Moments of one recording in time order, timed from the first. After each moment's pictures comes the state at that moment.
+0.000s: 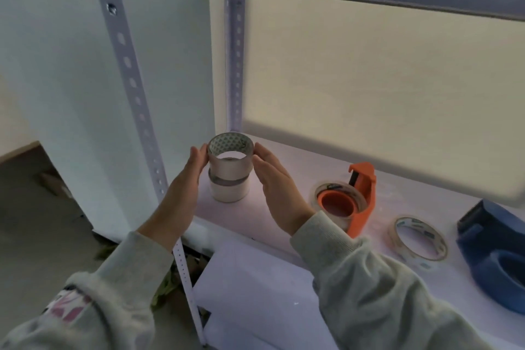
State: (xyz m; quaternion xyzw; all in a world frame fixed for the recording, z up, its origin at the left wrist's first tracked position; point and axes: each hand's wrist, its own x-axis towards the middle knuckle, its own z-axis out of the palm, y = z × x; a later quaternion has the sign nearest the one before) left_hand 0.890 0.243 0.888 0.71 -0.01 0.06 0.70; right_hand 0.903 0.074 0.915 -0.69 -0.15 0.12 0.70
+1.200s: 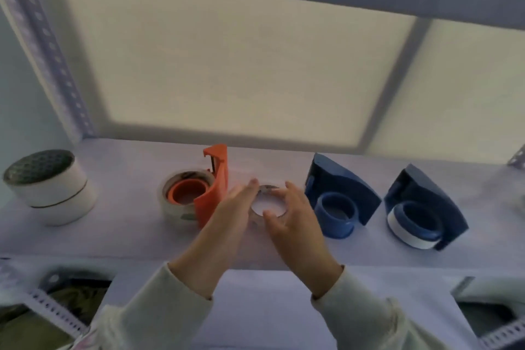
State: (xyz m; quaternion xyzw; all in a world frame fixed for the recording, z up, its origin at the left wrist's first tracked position) left_hand 0.833 -0.056 0.918 0.60 0.04 -0.18 0.78; right_hand 0.798 -0.164 0.886 -0.91 0.11 -0.14 0.36
